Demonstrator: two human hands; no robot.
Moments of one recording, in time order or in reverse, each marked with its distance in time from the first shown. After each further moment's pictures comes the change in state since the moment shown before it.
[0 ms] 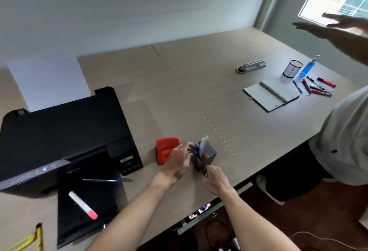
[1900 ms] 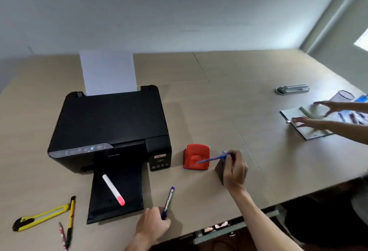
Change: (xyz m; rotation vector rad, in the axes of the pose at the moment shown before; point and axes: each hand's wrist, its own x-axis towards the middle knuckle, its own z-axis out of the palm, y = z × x) left_hand -0.184 -0.075 -0.029 0.149 -0.069 -0.856; right_hand 0.023 -0.074 0.003 0.472 0.635 -0.484
